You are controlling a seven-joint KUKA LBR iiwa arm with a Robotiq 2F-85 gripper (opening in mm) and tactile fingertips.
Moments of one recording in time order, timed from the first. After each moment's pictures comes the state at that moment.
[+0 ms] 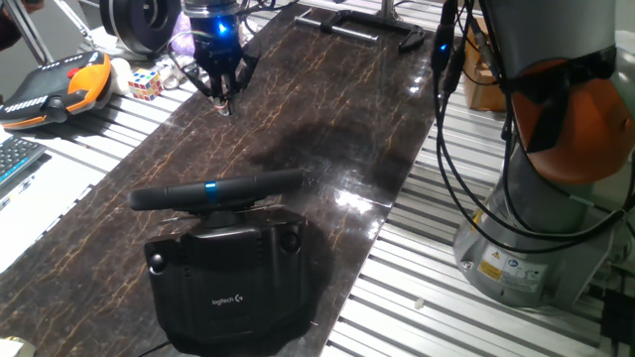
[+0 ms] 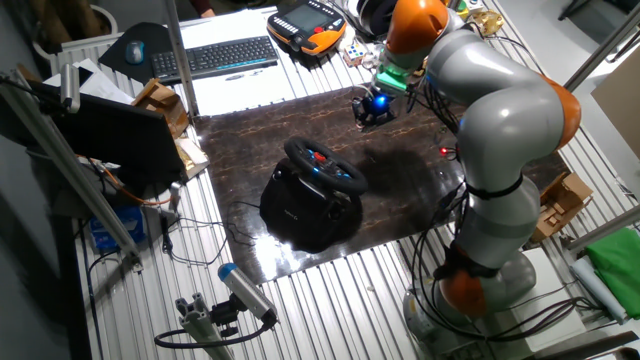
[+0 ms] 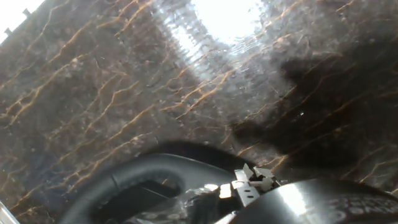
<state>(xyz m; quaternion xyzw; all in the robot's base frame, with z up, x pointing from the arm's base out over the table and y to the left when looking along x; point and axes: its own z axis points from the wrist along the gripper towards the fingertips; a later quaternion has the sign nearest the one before) 0.543 0.070 0.219 -0.28 -0.95 -0.10 0.09</state>
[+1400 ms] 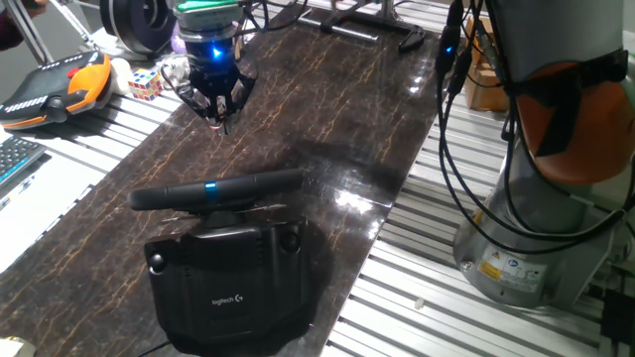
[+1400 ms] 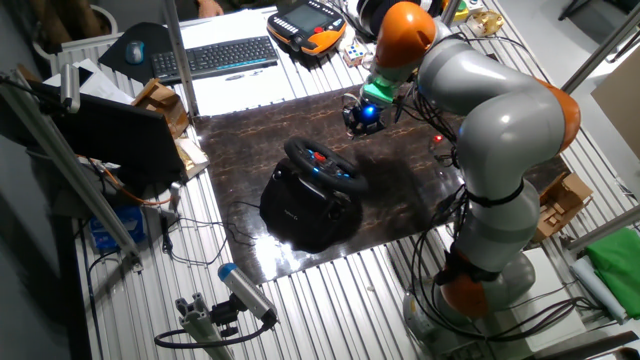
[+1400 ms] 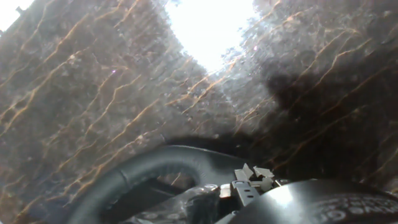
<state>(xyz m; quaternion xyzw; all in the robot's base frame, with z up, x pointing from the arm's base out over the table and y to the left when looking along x) 0.534 0.097 0.204 -0.33 -0.94 -0.09 0.08</state>
